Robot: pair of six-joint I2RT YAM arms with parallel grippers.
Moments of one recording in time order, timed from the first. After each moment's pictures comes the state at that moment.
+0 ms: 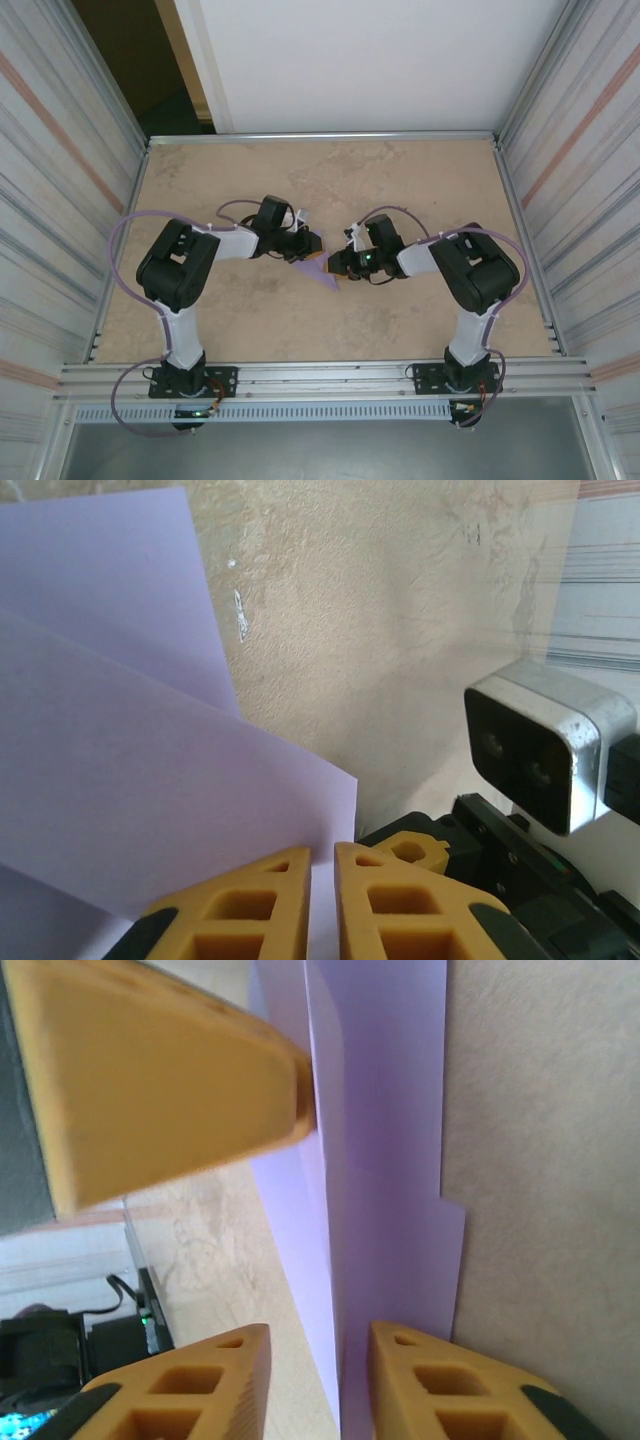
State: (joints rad) left arm -0.49 1.91 0.98 0.07 0.69 -0.80; right arm 0.52 1.83 0.73 0.28 -0.77 0.73
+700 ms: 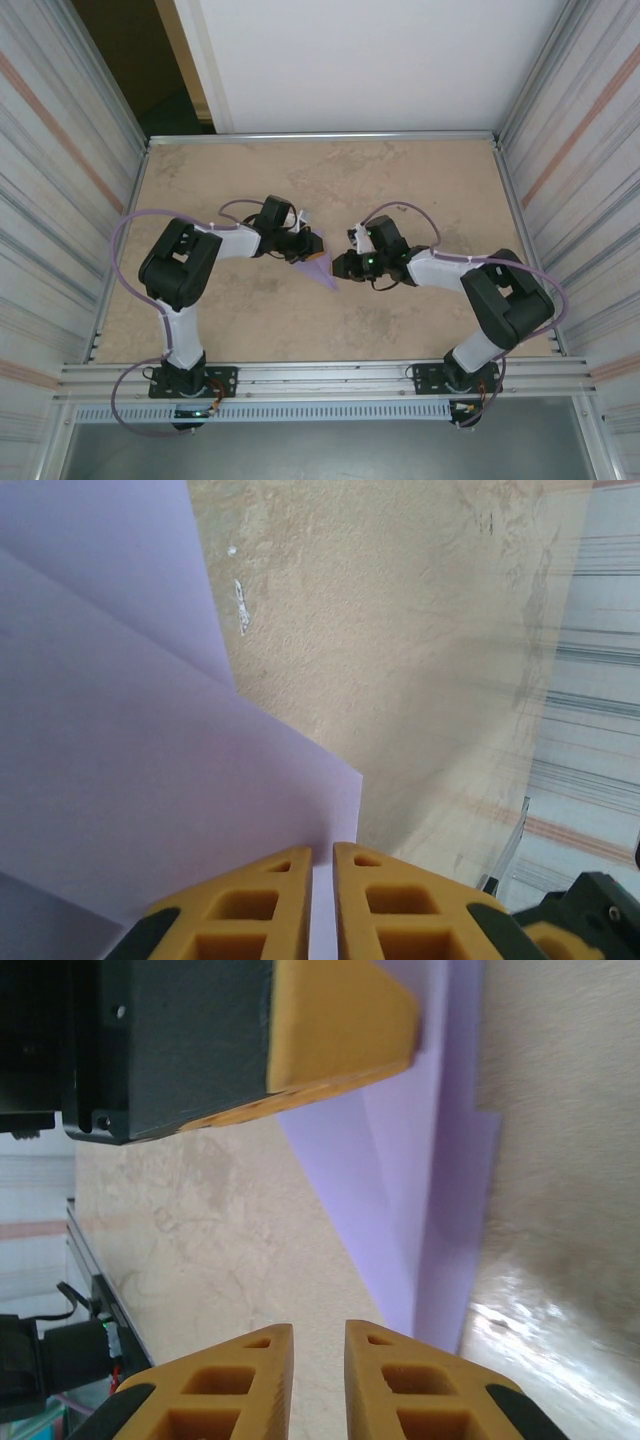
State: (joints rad) left arm -0.50 1.92 1.00 0.04 0.69 -0.80; right arm 0.60 1.59 0.71 0.06 -0.56 0.69
